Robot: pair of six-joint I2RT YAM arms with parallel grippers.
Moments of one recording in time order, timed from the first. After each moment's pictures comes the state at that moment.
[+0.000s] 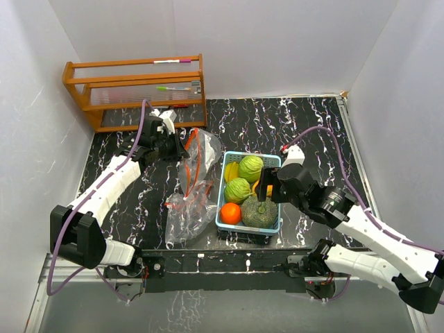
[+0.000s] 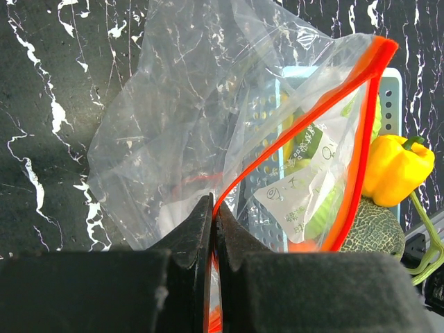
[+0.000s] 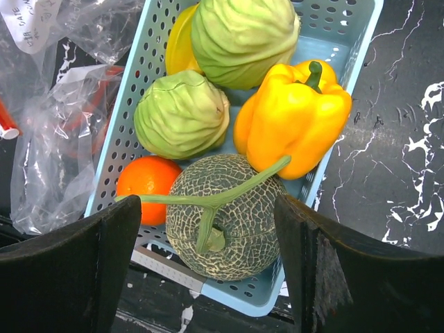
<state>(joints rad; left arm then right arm) -0.34 1.37 1.10 -0.46 0.27 -0.41 0.84 0.85 0.88 -0.72 0.33 0.62</state>
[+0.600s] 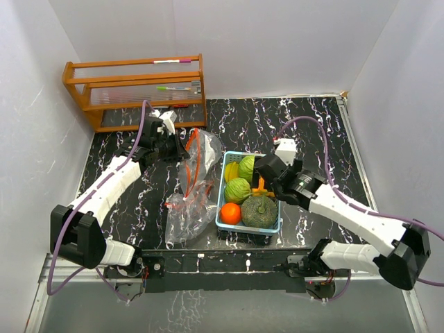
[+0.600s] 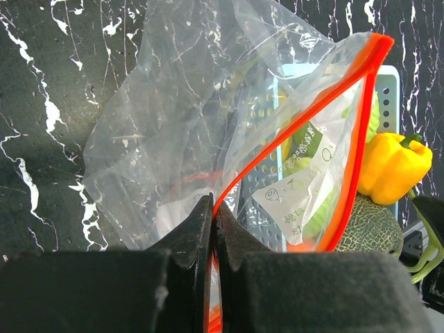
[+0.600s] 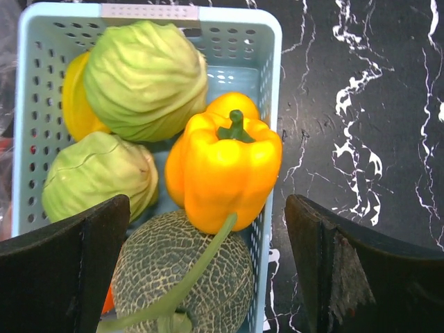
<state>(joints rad) -0.34 1.37 1.09 -0.45 0.29 -0.41 0.82 1.11 0.96 -0.74 0.61 0.70</state>
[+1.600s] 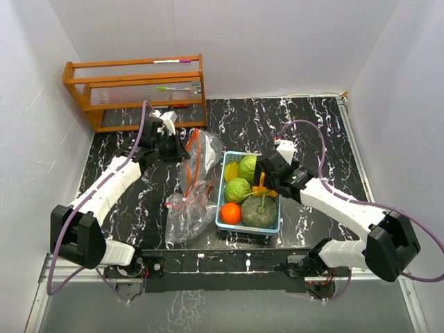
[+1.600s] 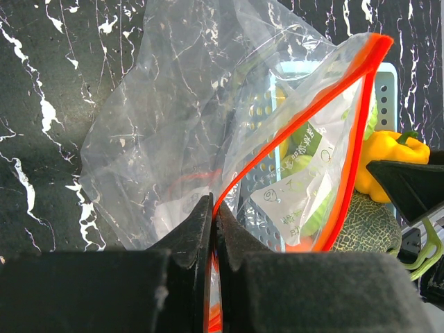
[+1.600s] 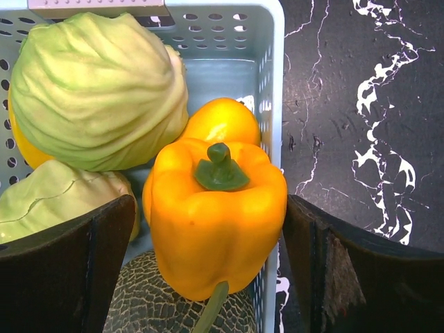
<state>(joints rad) -0.34 1.37 1.08 -0.44 0.30 -0.41 0.67 1.24 0.85 -0.55 0.46 0.67</state>
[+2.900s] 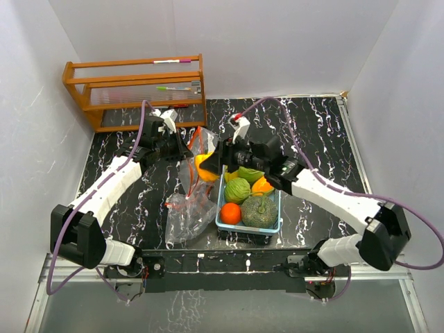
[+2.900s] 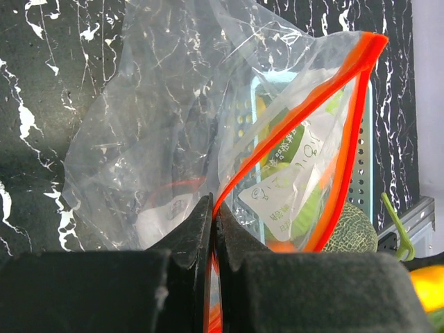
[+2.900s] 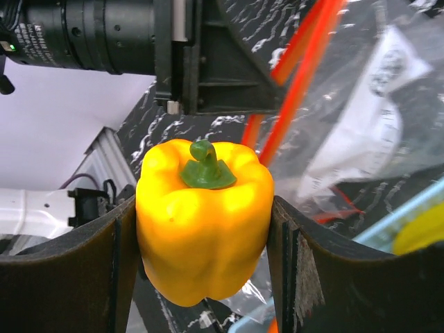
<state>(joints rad) -0.35 1.37 1.08 -0.41 0.31 -0.47 0.74 1.30 1.06 -0.03 -0.30 0.51</state>
